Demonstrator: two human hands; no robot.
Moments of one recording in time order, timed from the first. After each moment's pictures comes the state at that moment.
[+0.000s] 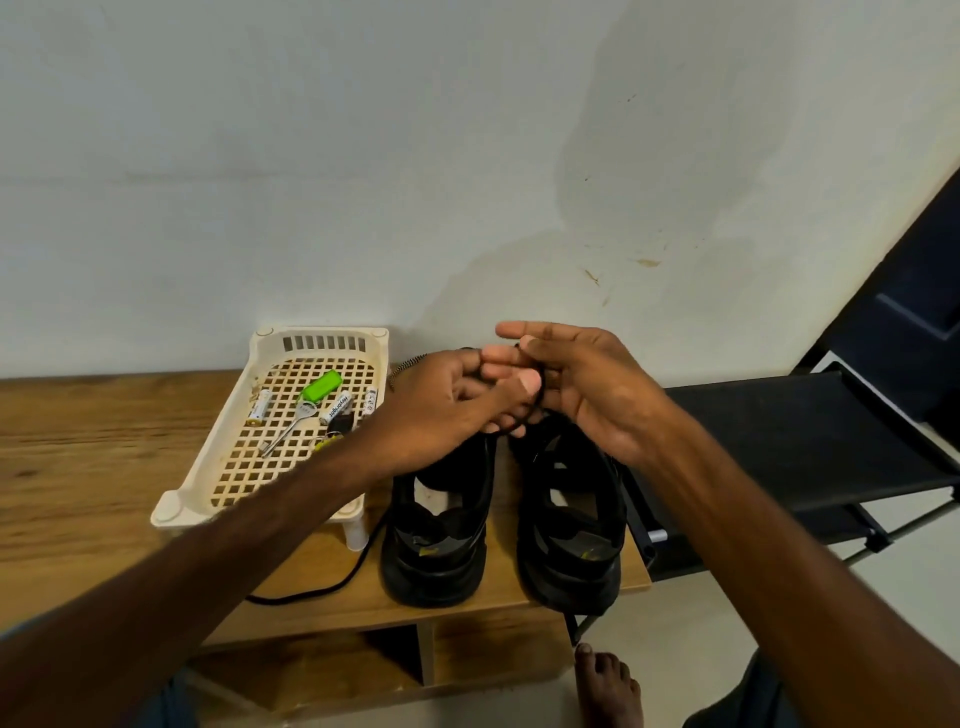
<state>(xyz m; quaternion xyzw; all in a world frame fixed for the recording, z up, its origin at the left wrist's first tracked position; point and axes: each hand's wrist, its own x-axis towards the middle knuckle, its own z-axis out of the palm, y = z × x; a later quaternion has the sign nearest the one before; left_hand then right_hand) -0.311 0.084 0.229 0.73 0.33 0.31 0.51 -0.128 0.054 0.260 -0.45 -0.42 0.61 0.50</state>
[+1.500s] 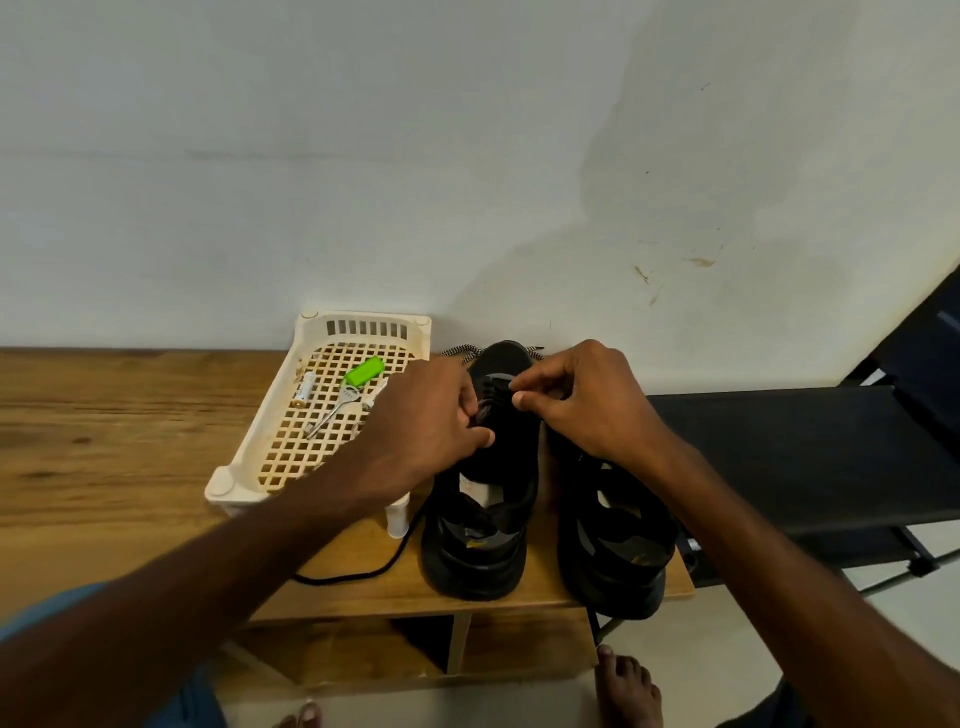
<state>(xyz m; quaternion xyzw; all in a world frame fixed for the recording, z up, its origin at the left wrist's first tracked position) -0.348 0.084 0.222 0.78 0.57 0.19 0.19 -0.155 0.074 0.226 -0.61 -0.71 0.19 0.29</state>
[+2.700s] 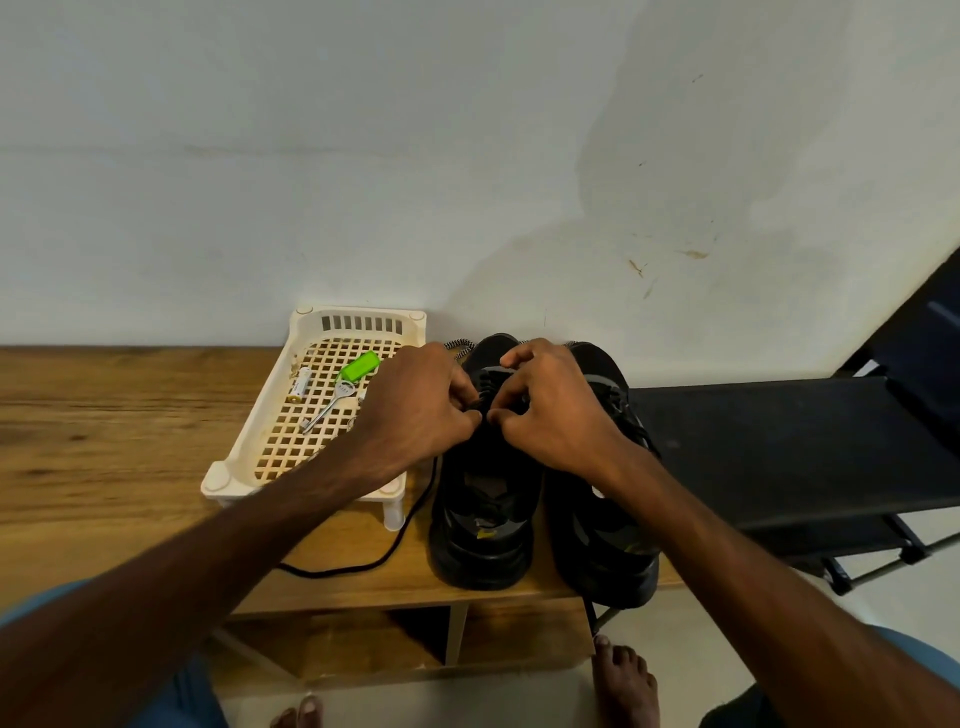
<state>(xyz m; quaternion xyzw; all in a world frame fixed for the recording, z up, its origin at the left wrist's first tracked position) -0.351 0.091 0.217 0.79 0.54 0.23 0.16 -0.183 0.069 0.217 -0.63 -0.74 0.14 0.21</state>
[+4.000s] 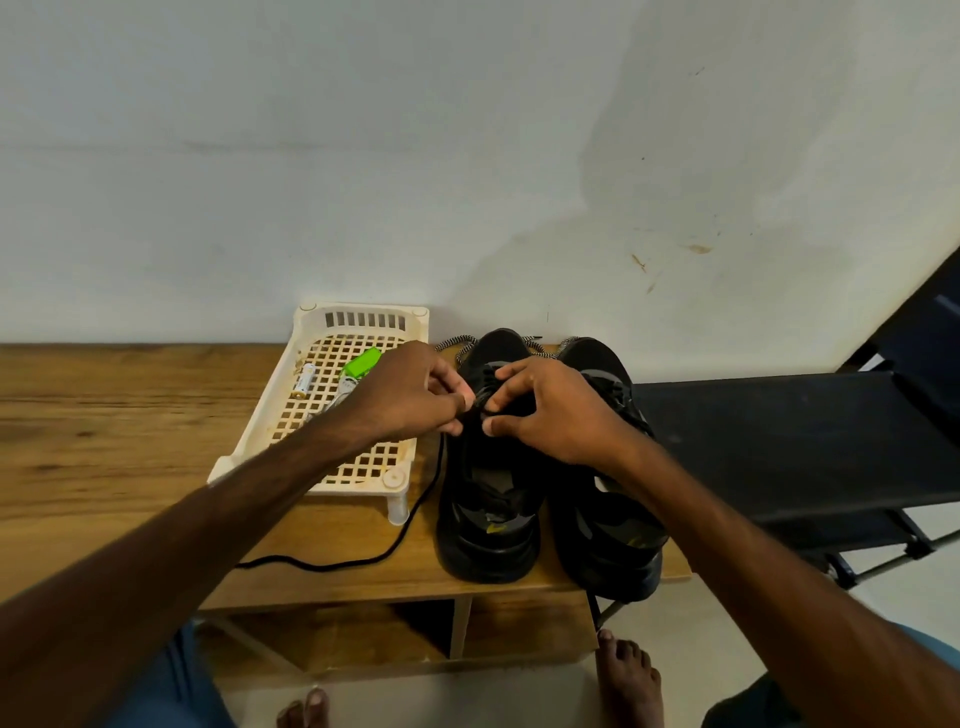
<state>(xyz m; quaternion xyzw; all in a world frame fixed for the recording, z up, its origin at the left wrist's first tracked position) -0.369 0.105 0.215 0.72 0.54 0.21 0.39 -0.177 0.066 0.219 -0.60 -0.74 0.24 0.19</state>
